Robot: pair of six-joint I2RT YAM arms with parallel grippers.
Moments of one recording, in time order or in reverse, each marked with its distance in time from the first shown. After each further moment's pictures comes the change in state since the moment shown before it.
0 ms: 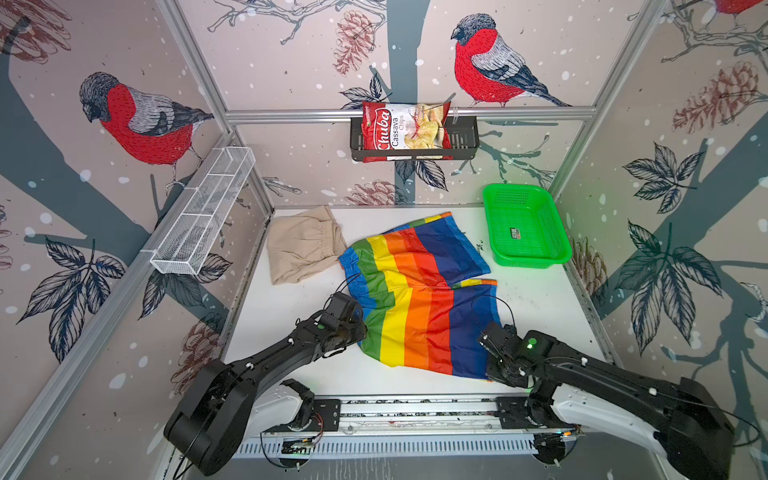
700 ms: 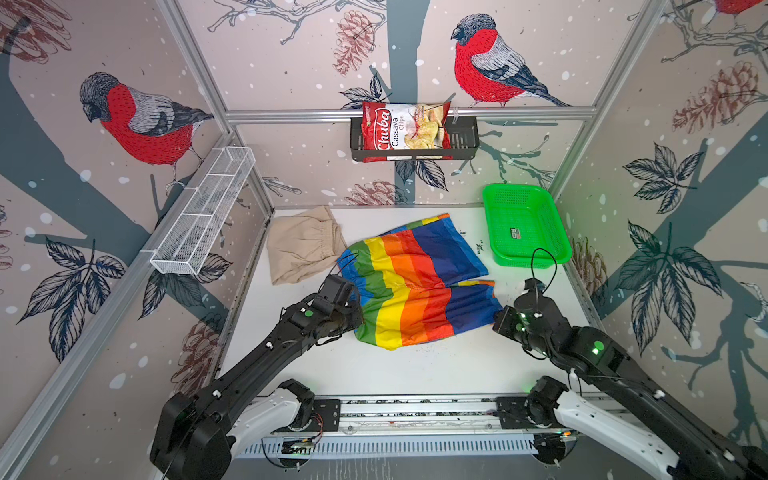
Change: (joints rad) left arm 0.000 -0.198 0.319 -0.439 -0.051 0.044; right arm -0.097 -0.275 0.397 -0.039 0.214 -0.156
